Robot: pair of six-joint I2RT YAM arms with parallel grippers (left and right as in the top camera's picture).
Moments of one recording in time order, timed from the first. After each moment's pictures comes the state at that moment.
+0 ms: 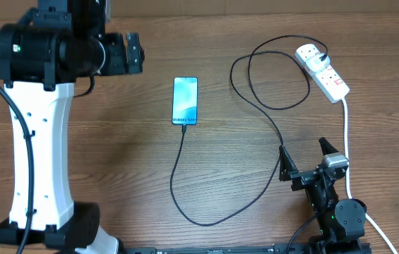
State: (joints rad) left arm -0.12 1.75 2.28 -1.54 0.07 -0.20; right arm 0.13 0.01 0.02 -0.03 -0.08 0.07
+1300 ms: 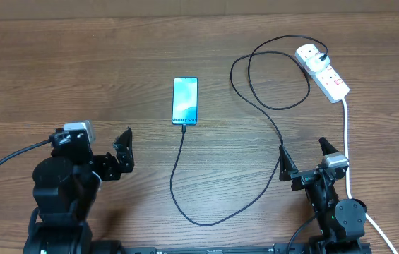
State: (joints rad) left arm 0.00 0.58 0.76 -0.62 0.10 -0.20; right arm 0.12 0.01 0.02 -0.03 -0.08 0.07
